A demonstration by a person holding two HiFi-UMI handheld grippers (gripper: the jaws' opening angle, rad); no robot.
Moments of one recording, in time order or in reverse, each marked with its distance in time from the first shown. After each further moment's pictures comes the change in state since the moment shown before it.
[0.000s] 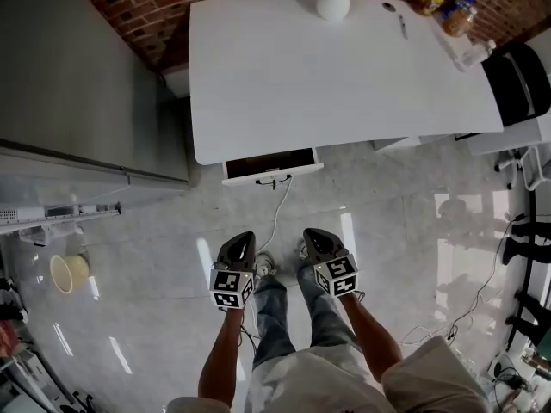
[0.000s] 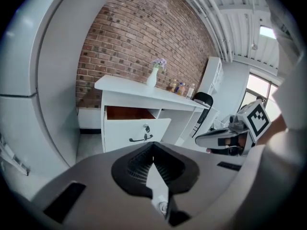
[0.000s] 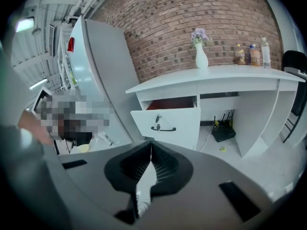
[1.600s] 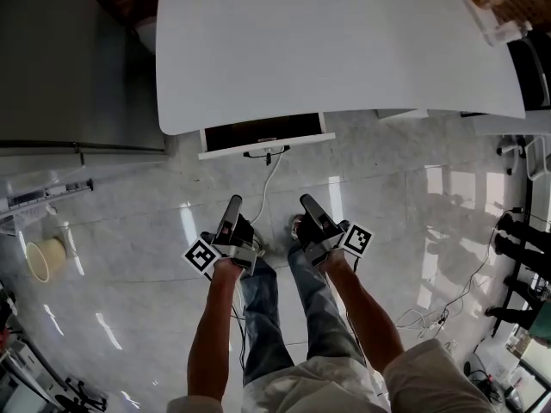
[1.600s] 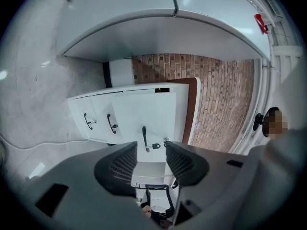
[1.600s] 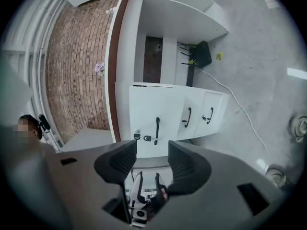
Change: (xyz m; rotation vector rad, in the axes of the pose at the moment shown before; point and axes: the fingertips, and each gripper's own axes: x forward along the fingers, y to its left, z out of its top) left arm 0.087 0.066 -0.067 -1.264 -0.403 -0.322; right arm 0.078 -0.060 -0.040 1.229 -0.364 0.414
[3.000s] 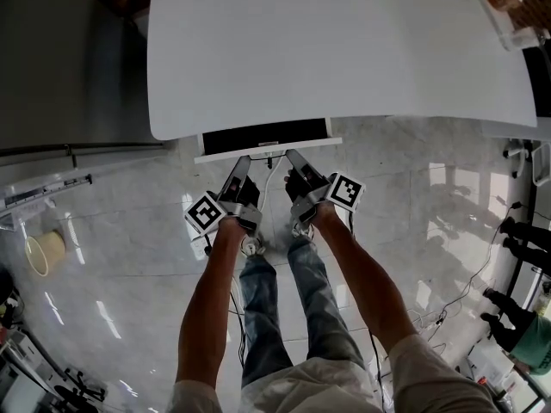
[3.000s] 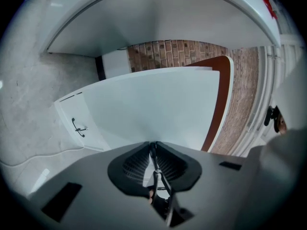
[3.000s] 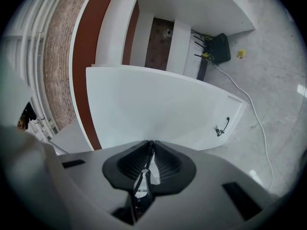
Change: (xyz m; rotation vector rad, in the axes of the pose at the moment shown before) left arm 0.103 0.022 0.024 0.092 0.062 0.029; right arm 0.119 -0.017 0.047 -0.111 0.099 -0.001
